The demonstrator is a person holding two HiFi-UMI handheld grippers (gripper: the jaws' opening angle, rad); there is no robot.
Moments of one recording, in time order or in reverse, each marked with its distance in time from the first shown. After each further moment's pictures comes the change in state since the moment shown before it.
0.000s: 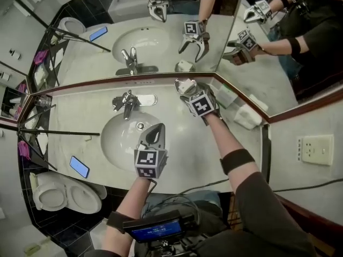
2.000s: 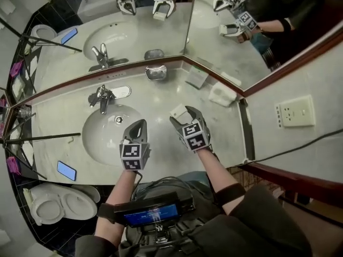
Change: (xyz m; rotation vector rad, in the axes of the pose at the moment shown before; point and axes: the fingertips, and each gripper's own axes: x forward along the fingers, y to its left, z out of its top) left arm -0.004 -0.025 -0.050 0.028 0.038 -0.080; right arm -0.148 0.082 -0.104 0.184 -0.090 -0.075
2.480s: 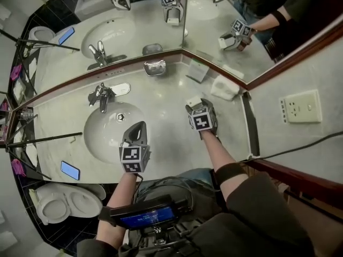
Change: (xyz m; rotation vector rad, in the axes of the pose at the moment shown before) left arm -0.006 -0.003 -0.018 0.019 0.052 0.007; right arm 0.047 -0.097 -0.088 0.142 0.184 -0.197
